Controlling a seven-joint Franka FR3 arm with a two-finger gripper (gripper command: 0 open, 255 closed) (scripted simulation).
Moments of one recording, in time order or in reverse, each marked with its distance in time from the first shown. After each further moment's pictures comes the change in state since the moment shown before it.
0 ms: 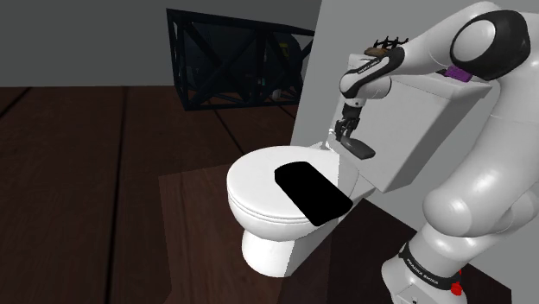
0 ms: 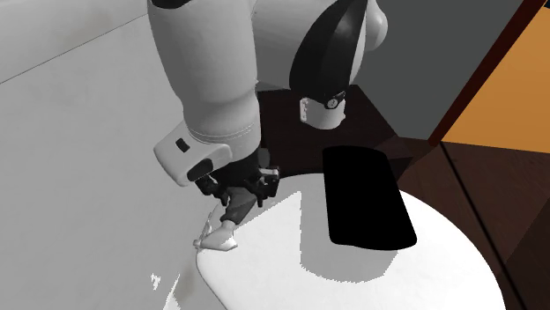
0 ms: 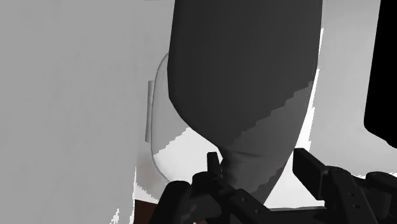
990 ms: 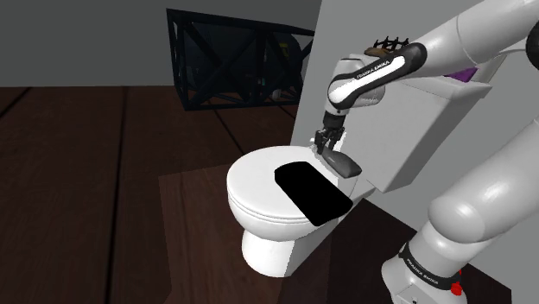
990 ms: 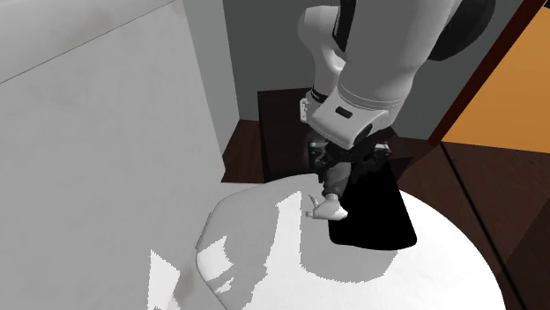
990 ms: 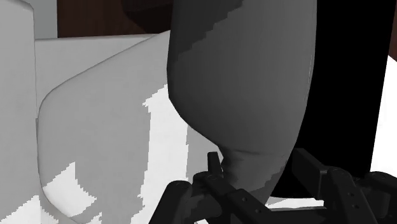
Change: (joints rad) arm 0.168 -0.306 0.159 -0.347 0.008 0.037 0.319
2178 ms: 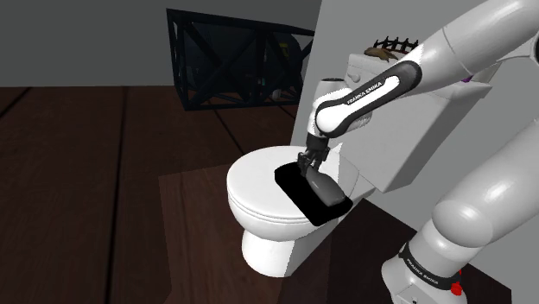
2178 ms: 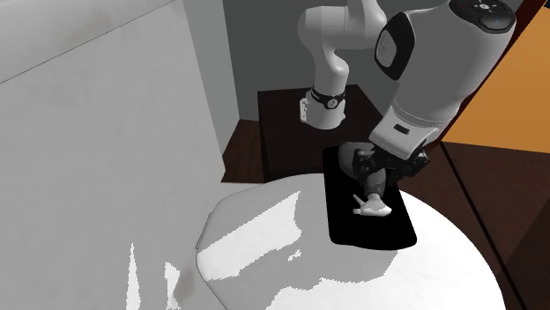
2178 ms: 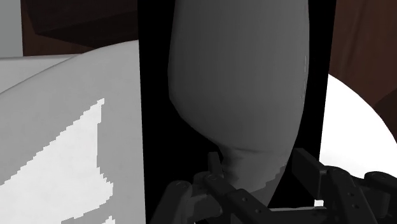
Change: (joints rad) arm 0.101 0.005 0.133 -0.148 0.040 0.153 0.203
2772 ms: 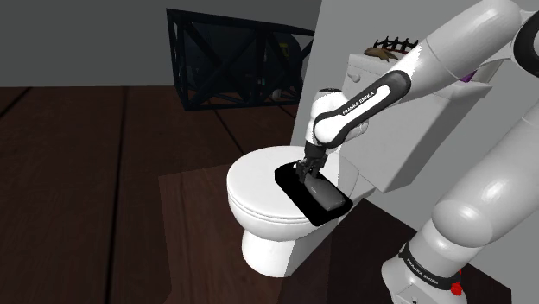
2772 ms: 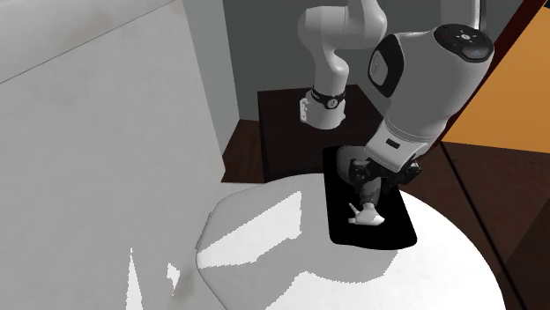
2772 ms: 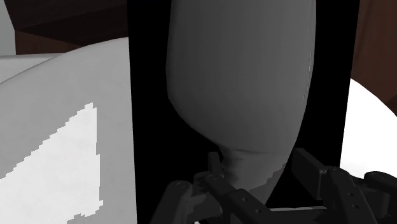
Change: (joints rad) arm -0.003 0.072 0.003 -0.023 -0.018 0.095 0.014
